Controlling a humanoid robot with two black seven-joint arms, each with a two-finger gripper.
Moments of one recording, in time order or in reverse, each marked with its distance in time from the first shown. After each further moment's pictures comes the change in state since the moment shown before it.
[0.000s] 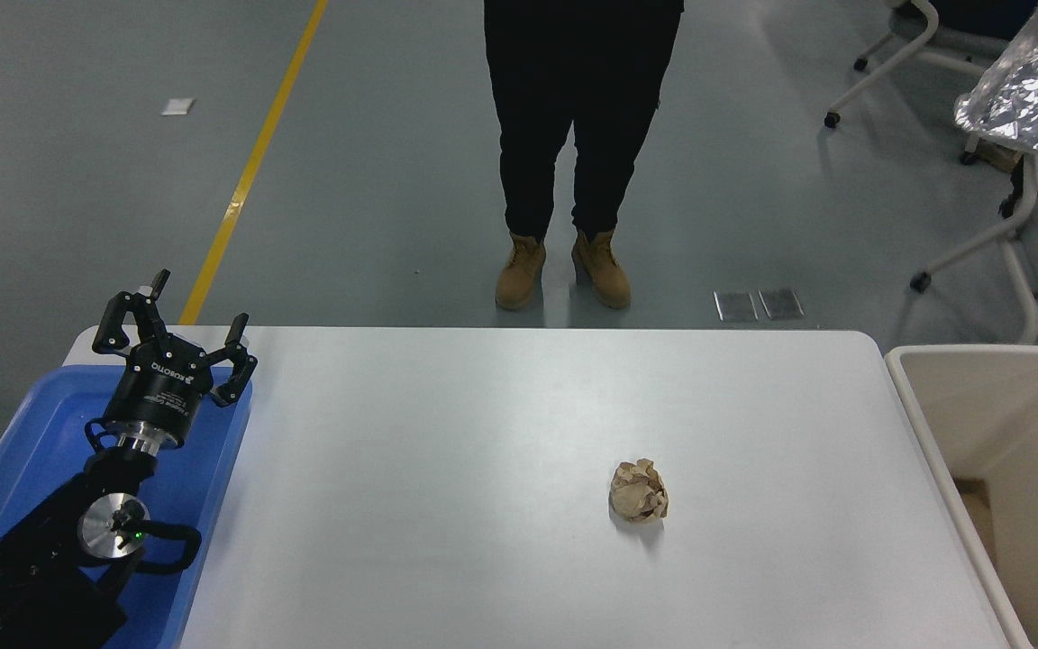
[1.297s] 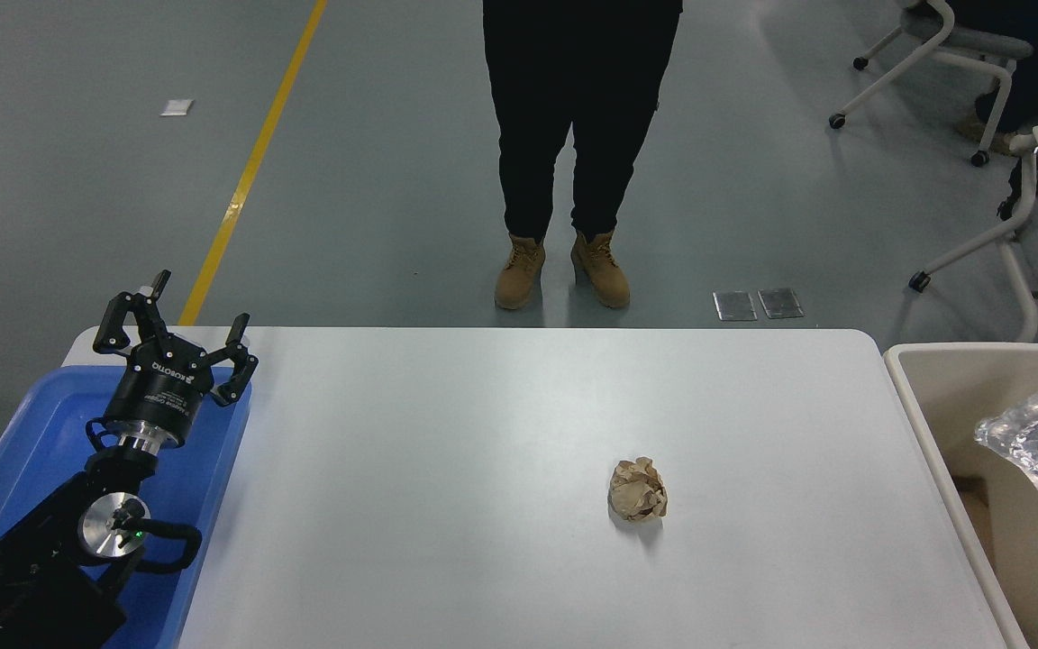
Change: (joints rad) left arm 0.000 0.000 0.000 0.000 0.000 0.000 -0.001; right arm -0.753 0.298 0.370 -0.135 0.124 -0.427 -0.067
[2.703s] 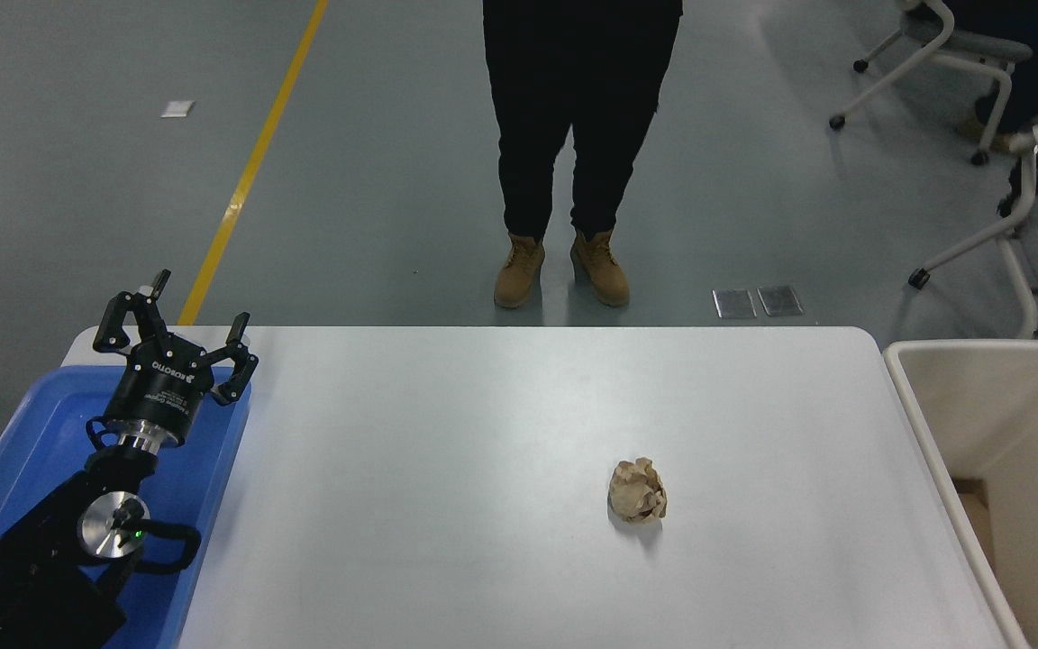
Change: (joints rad) left arm 0.000 0.000 0.000 0.000 0.000 -0.001 0.000; right arm 0.756 -0.157 -0.496 0.646 0.001 0.023 0.002
